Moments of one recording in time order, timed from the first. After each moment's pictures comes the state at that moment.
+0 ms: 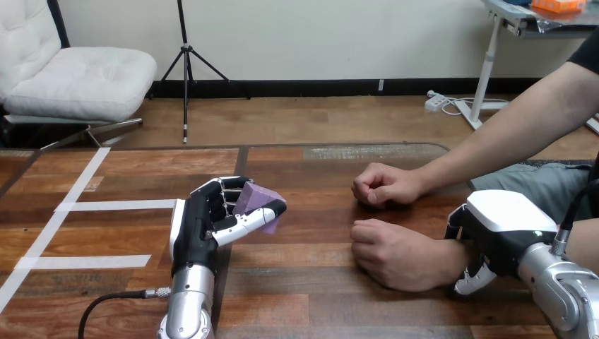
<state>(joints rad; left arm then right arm) -0.52 0.03 0.14 1.28 0.01 -0.70 0.07 -0.17 -0.64 0.25 0.13 -0.82 0.13 0.27</state>
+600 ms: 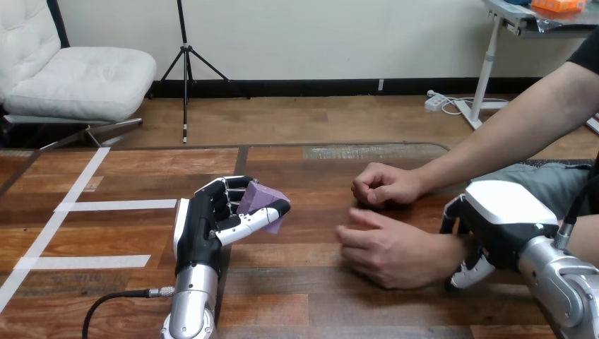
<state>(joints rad) -0.52 0.02 0.14 1.28 0.01 -0.70 0.06 -0.16 -0.64 0.22 0.09 -0.80 0.11 0.27</state>
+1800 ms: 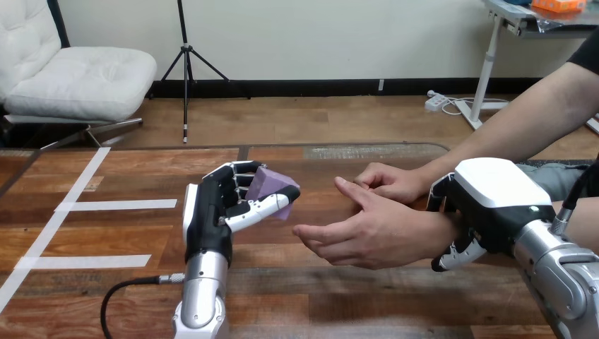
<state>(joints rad) -0.55 -0.01 0.12 1.25 0.04 -0.70 0.11 -0.16 -0.64 0.20 -0.02 -0.81 0.08 0.28</state>
